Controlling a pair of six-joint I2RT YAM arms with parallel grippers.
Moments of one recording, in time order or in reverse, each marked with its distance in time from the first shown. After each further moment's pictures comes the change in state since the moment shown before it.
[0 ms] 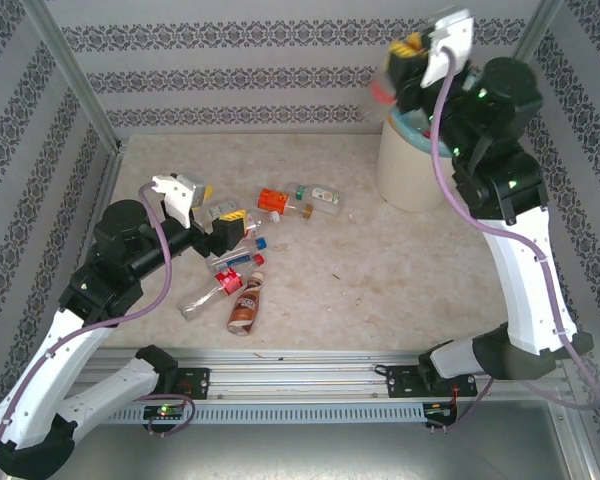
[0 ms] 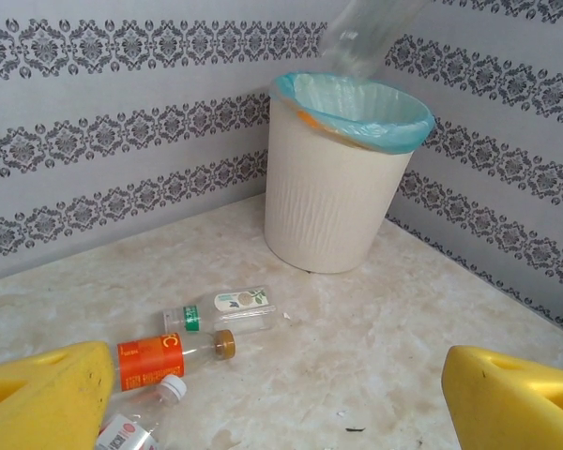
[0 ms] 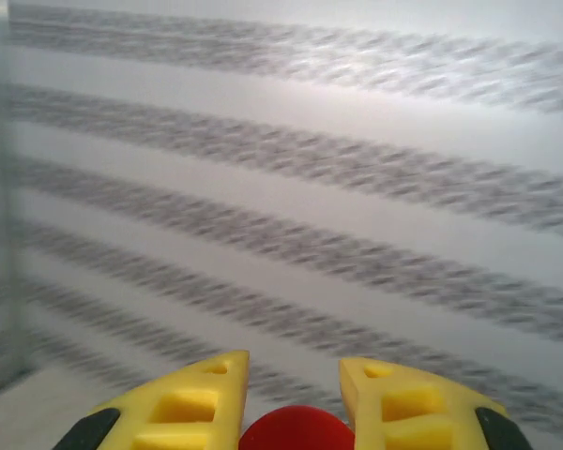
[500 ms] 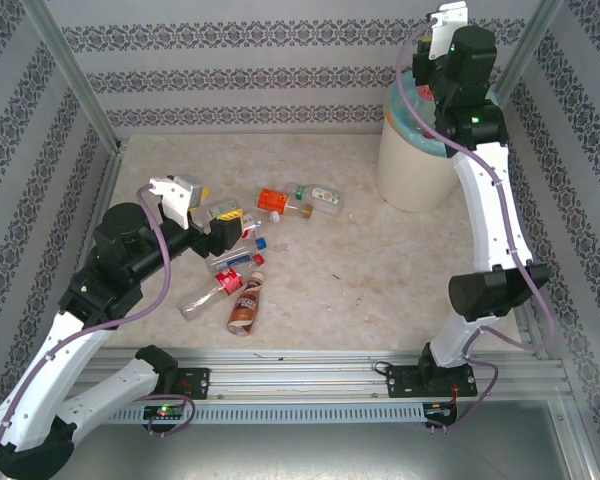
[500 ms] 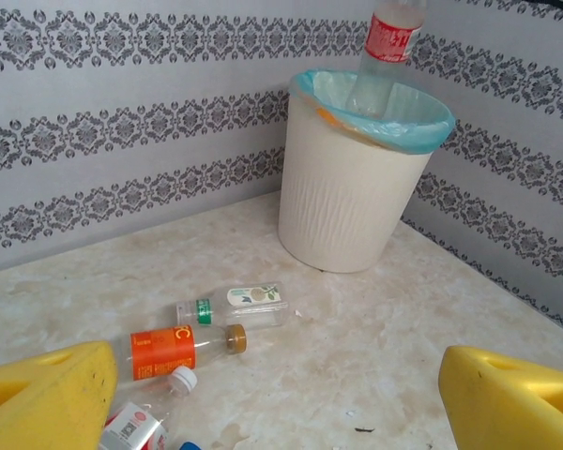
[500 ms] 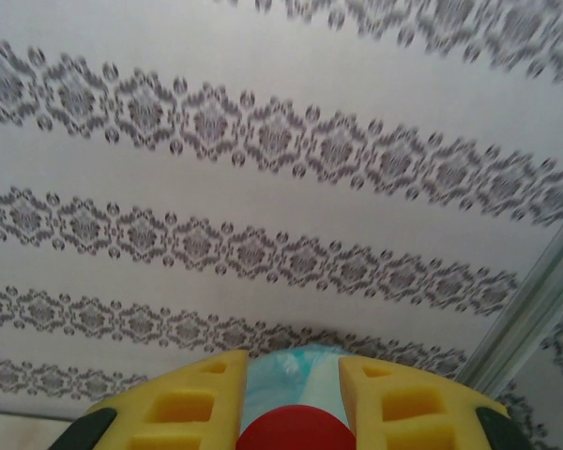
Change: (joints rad) left arm 0.000 -0.016 -0.021 -0.001 -0.041 -0.019; right arm -0.252 0.334 0.070 0.017 0.122 -0.008
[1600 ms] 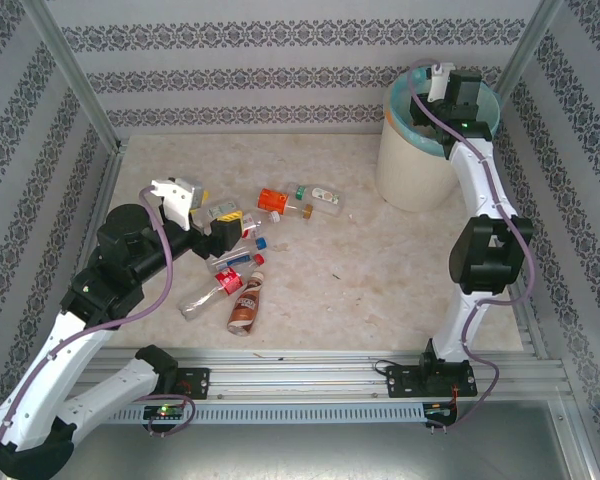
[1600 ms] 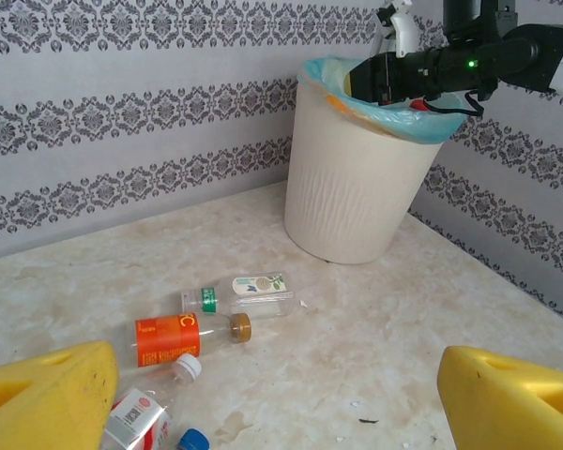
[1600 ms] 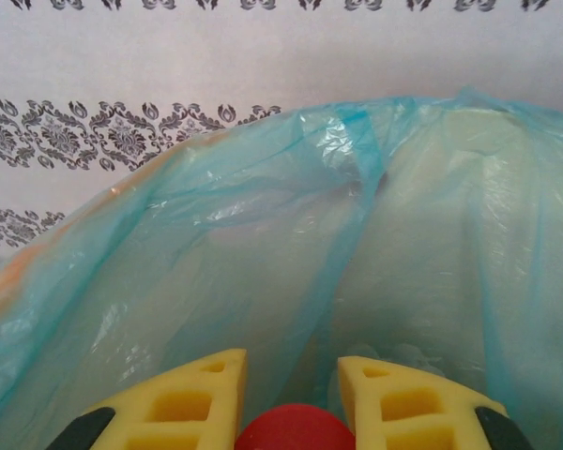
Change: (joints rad) left arm 0.000 -0.003 -0.017 -0.009 -0.012 -0.006; right arm -0.180 0.203 -0.248 0.110 -0.344 0.143
